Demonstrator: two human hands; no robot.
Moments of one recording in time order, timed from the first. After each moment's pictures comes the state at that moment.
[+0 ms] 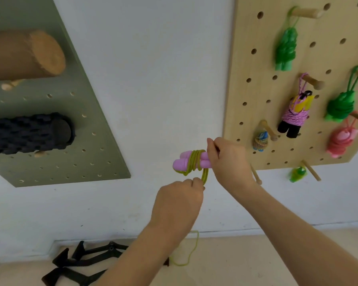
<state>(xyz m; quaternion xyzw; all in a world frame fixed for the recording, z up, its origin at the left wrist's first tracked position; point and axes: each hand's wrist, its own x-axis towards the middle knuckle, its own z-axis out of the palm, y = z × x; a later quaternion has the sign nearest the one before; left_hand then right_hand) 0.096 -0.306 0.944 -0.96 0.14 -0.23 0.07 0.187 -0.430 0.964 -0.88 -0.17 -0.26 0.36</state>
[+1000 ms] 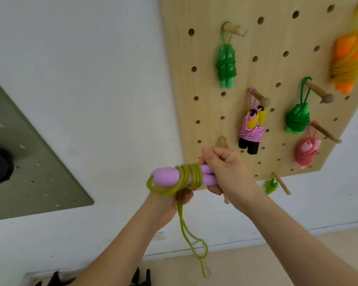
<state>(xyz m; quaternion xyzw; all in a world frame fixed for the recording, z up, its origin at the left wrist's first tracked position) 0.227 -0.415 0.952 -0.60 -0.09 0.07 -0.79 0.238 -0.562 0.991 -0.70 -0.10 0.02 0.71</state>
